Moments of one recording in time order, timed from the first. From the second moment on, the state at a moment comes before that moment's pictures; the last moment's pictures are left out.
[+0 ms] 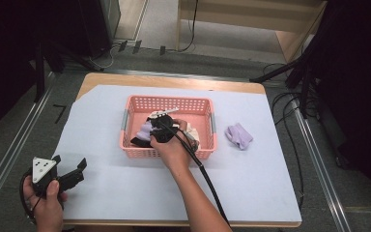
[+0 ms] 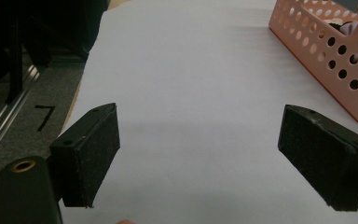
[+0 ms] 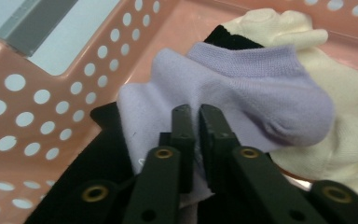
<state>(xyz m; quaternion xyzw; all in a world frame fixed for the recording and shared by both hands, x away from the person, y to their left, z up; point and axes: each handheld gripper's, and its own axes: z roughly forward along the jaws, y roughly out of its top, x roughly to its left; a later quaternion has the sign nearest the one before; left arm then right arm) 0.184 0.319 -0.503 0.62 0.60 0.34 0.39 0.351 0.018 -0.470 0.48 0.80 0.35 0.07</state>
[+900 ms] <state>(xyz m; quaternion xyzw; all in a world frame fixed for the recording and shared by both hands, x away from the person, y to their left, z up) 0.184 0.319 -0.503 0.61 0.60 0.33 0.39 0.332 -0.037 -0.420 0.45 0.70 0.52 0.19</state>
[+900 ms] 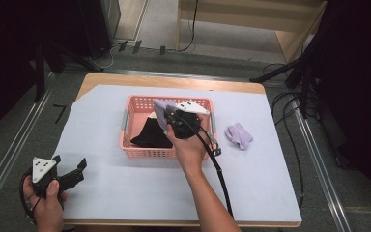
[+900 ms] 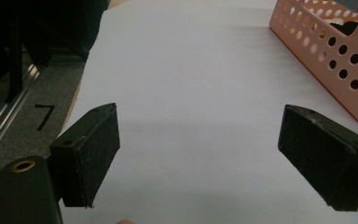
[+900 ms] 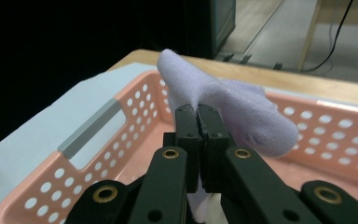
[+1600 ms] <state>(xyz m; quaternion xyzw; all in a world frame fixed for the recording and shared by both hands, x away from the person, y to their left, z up) 0.184 0.319 -0.503 0.61 0.60 0.34 0.39 0.326 -0.071 -0.404 0.42 0.64 0.58 0.28</state>
